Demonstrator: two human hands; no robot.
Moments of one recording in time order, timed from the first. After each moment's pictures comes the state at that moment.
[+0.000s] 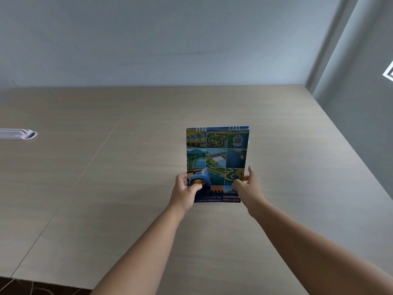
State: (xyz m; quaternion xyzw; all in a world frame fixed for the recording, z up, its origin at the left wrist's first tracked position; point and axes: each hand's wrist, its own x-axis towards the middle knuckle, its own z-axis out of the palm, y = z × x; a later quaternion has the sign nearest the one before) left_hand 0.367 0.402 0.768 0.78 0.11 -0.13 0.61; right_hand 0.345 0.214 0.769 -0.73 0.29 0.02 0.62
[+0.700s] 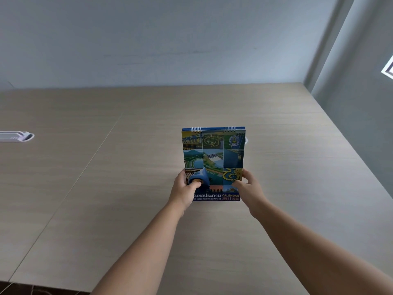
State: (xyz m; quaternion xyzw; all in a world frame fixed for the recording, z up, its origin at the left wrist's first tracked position) left_hand 0.381 0.391 0.780 0.78 0.07 -0.12 0.61; right_hand 0.343 0.207 0.784 -0.72 0.27 0.04 0.64
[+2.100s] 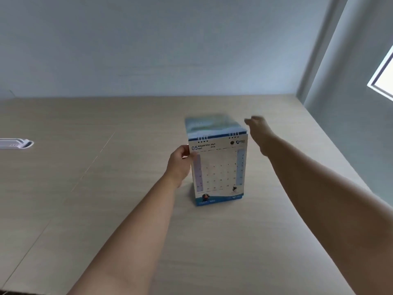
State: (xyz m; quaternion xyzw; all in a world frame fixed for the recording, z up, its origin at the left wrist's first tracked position) left_hand 0.439 0.377 0.834 0.76 -0.02 -0.05 0.65; right_hand 0.431 0.145 0.913 -0.78 0.20 -0.06 0.59
